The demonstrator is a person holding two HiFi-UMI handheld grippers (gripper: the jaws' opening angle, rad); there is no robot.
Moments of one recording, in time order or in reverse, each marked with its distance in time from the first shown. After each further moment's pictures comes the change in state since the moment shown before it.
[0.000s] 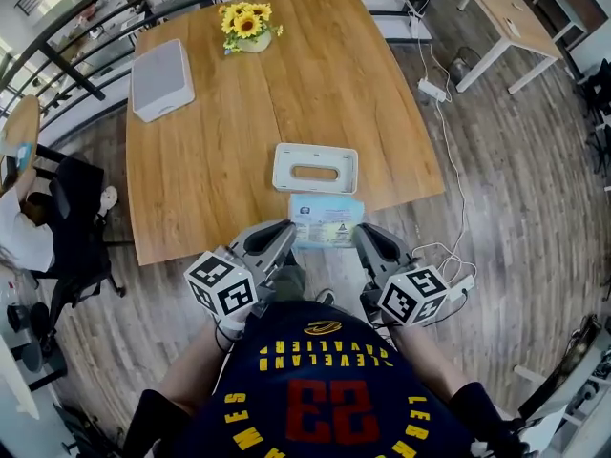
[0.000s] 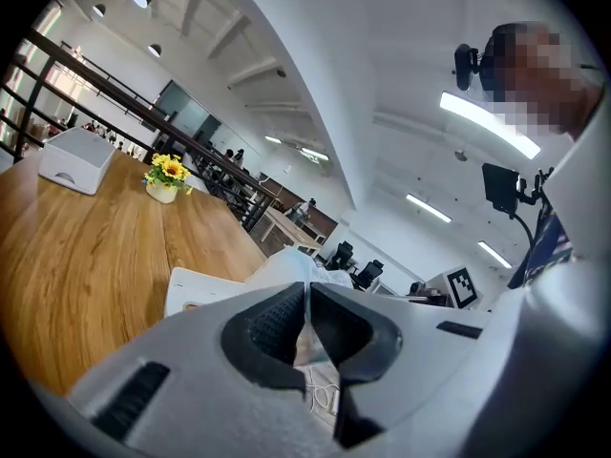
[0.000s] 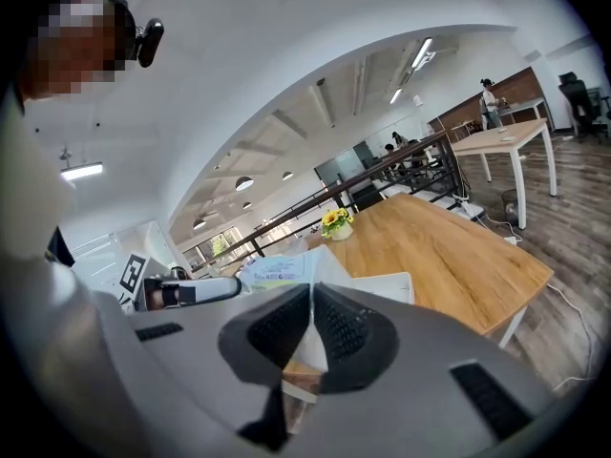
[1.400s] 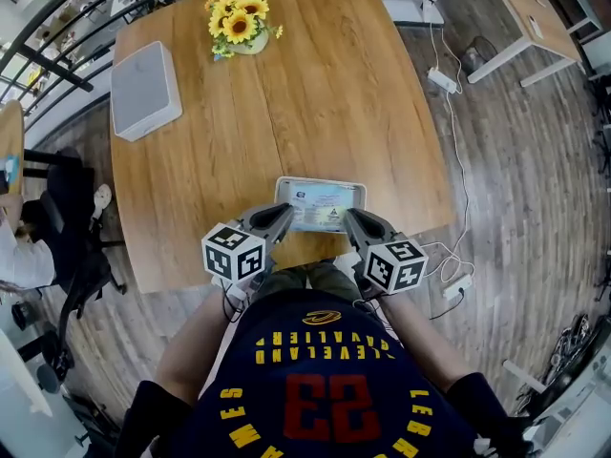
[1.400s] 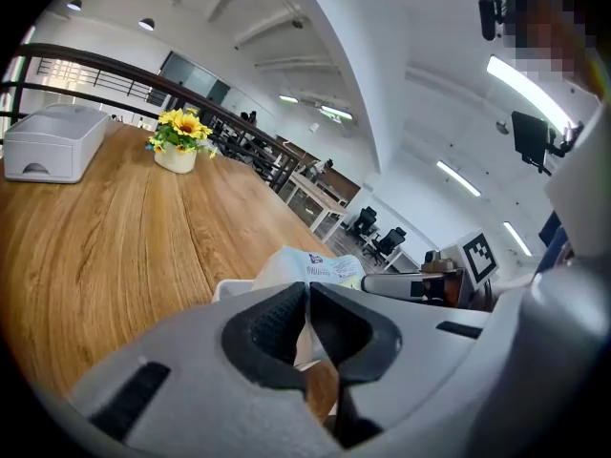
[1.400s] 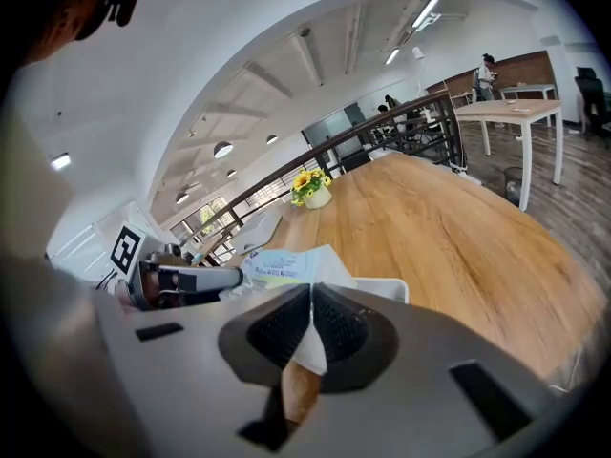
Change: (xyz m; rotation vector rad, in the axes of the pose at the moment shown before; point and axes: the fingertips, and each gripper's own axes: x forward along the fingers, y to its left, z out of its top) left arm 0.103 0.155 0.001 -0.023 0.256 0.110; right arm 0.153 -0.097 -0.008 0.024 0.243 -0.064
